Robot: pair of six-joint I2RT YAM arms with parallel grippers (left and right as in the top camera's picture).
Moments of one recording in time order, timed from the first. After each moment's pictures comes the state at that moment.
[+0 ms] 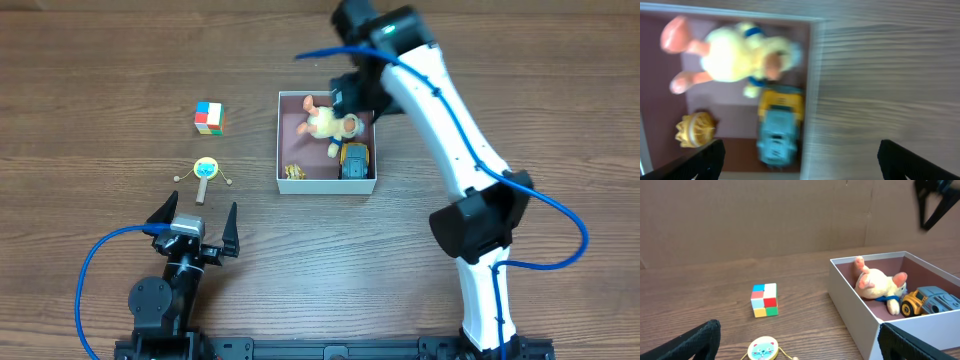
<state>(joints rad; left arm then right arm) 0.04 0.01 0.01 -0.06 0.21 0.03 0.47 2.27 2.46 -1.63 0.13 0.40</state>
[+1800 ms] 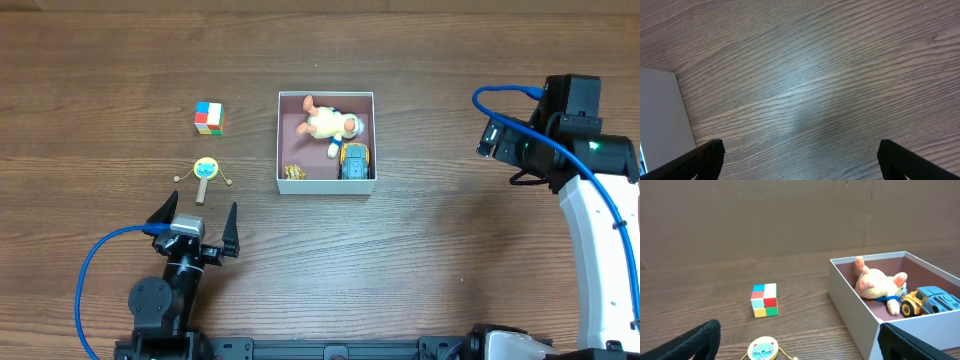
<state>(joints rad) 0.04 0.01 0.01 -0.06 0.21 0.03 -0.09 1.39 1.29 -0.98 0.05 0.25</state>
